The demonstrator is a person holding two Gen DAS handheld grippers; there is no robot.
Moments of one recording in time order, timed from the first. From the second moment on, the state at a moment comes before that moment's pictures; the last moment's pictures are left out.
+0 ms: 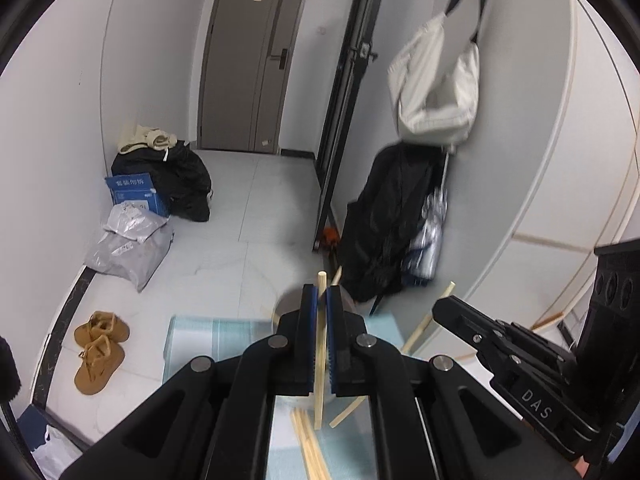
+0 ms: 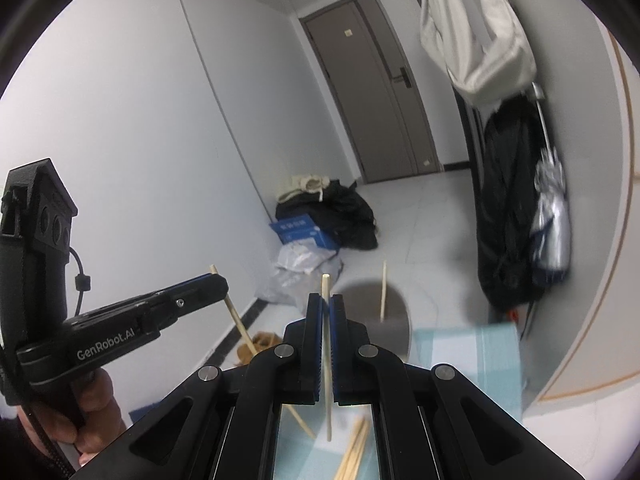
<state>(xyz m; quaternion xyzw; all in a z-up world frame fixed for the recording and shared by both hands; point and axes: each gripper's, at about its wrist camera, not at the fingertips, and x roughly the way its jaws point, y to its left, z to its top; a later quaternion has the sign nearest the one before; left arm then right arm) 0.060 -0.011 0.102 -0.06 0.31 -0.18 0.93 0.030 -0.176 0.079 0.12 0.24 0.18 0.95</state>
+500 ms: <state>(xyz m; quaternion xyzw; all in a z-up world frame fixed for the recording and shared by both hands) 0.148 -0.017 0.108 -0.07 0.28 -0.17 0.94 0.131 -0.194 0.123 0.08 0.21 0.16 0.96</state>
